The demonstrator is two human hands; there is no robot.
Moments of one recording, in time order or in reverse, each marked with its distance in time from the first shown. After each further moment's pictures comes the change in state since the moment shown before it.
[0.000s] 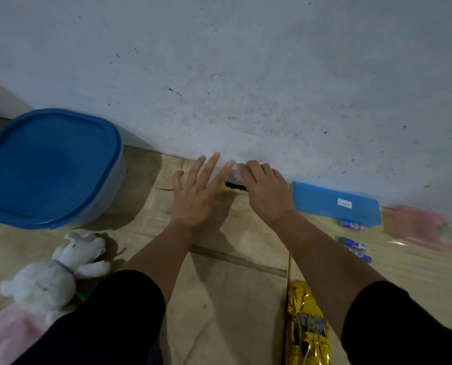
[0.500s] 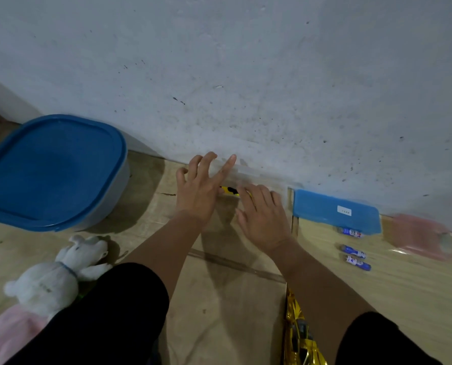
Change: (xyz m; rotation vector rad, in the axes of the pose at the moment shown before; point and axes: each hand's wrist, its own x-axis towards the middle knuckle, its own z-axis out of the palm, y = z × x) left_hand 0.023 0.005 -0.014 0.013 -0.095 -0.060; right_hand -0.035 -0.019 0.004 0.027 -0.165 0.093
